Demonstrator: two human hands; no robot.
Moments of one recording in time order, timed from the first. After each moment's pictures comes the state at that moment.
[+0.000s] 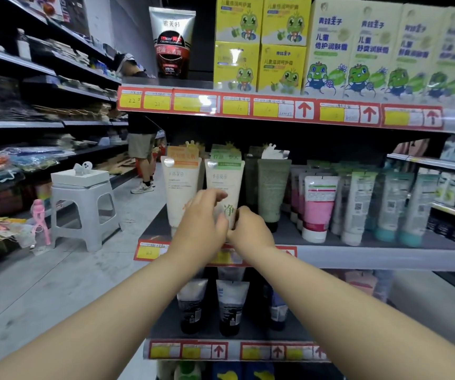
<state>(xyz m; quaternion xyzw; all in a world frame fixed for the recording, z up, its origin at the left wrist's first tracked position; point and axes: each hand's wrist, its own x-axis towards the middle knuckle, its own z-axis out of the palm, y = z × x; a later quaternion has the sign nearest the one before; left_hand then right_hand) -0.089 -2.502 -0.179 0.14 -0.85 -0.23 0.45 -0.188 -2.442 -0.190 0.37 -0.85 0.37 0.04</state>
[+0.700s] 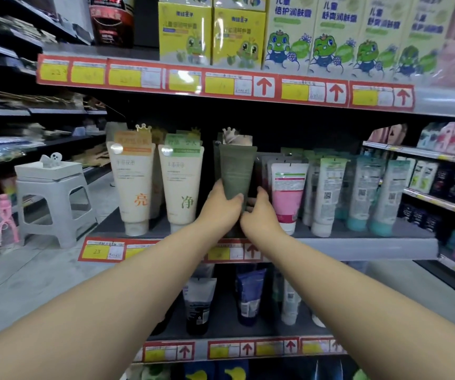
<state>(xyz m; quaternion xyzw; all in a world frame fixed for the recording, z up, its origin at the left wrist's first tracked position) -0.198 -2.461 -0.174 0.19 -0.78 -0.49 0.33 -0.265 -2.402 -0.198 0.30 -0.78 0.55 -0.03</state>
